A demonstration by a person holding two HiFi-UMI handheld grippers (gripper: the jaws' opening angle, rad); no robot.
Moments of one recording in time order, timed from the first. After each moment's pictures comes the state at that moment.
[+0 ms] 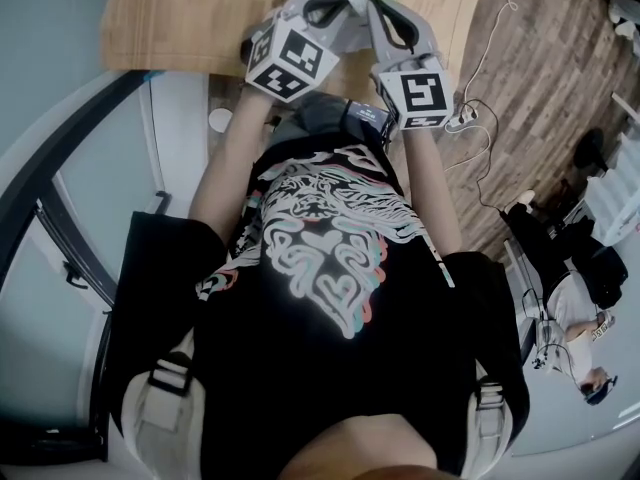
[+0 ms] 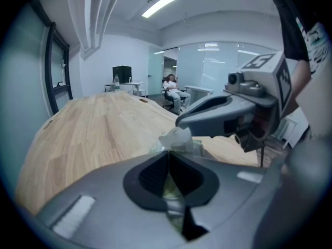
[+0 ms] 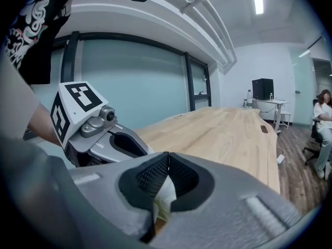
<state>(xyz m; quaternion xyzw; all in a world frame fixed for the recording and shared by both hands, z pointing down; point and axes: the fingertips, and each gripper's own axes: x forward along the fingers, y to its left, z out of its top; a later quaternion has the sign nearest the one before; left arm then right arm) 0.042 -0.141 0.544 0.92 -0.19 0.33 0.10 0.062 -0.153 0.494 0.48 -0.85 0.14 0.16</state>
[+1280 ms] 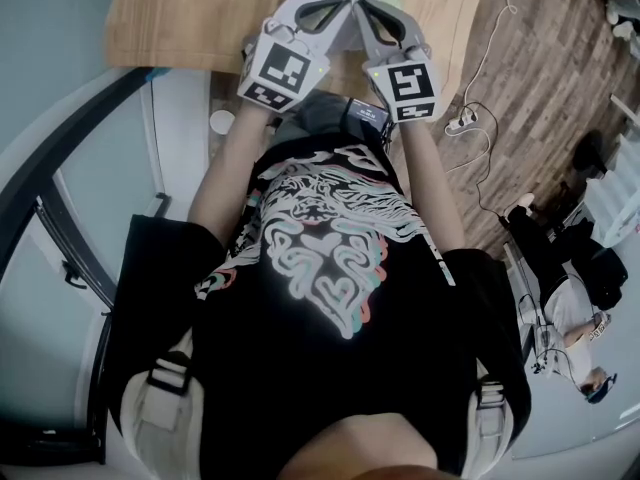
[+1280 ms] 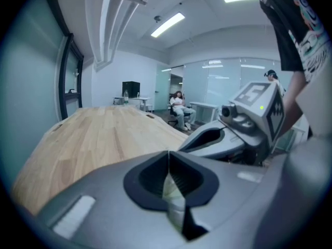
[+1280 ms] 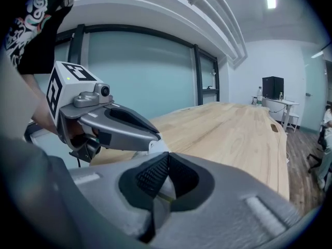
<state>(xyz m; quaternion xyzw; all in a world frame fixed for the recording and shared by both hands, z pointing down) 0.031 -0.143 0.500 0.94 -0.22 0.23 0.08 0.037 -0.145 0.513 0.44 -0.86 0.15 0.20</state>
